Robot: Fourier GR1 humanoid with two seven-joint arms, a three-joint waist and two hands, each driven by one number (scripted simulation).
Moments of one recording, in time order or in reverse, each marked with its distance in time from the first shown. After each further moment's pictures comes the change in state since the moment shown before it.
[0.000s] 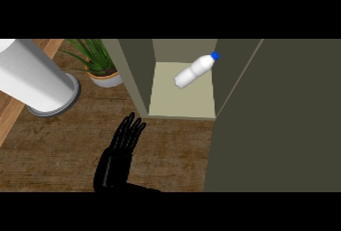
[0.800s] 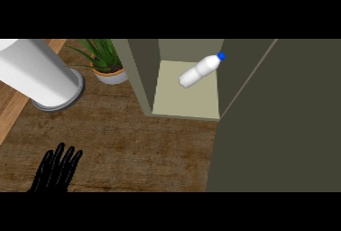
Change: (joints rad) left arm 0.350 0.383 0.135 -0.227 0.065 -0.263 -0.166; right arm -0.244 -0.140 0.119 -0.011 0.039 -0.002 0.129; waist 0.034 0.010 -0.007
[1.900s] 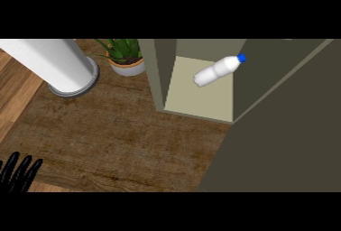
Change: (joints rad) left arm 0.122 0.222 0.143 -0.015 0.071 -0.255 -0.079; right arm -0.586 0.083 0.104 0.040 -0.055 0.004 0.429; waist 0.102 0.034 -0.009
